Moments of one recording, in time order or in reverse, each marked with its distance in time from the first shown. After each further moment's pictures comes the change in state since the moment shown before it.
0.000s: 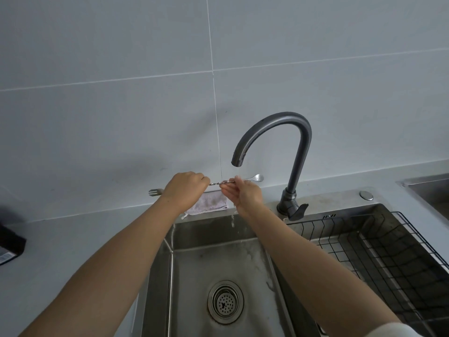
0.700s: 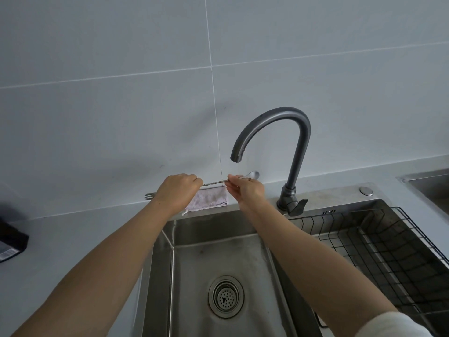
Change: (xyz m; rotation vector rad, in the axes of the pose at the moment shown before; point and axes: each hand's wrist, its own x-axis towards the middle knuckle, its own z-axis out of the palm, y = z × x) left_hand -0.016 -0.011 0.015 0.043 0.151 0.071; right_hand -0.004 -0.004 -0.003 -0.021 0.087 0.008
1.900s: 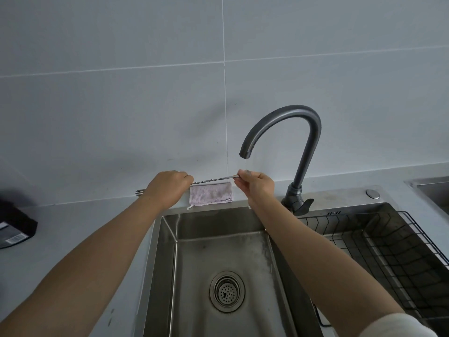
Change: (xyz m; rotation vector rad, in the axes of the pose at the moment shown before) left_hand -0.025 -0.024 0.013 -0.089 -0.060 -0.067; right_hand 0.003 0.000 -0.003 -0.012 0.014 -0.098
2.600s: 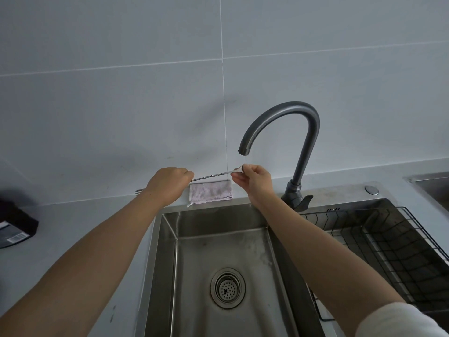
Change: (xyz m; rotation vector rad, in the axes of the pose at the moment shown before) left_hand 0.004 0.002 0.002 -0.158 -0.031 -0.118; right_hand 0.006 0.000 -0.003 -0.118 -0.115 -0.059
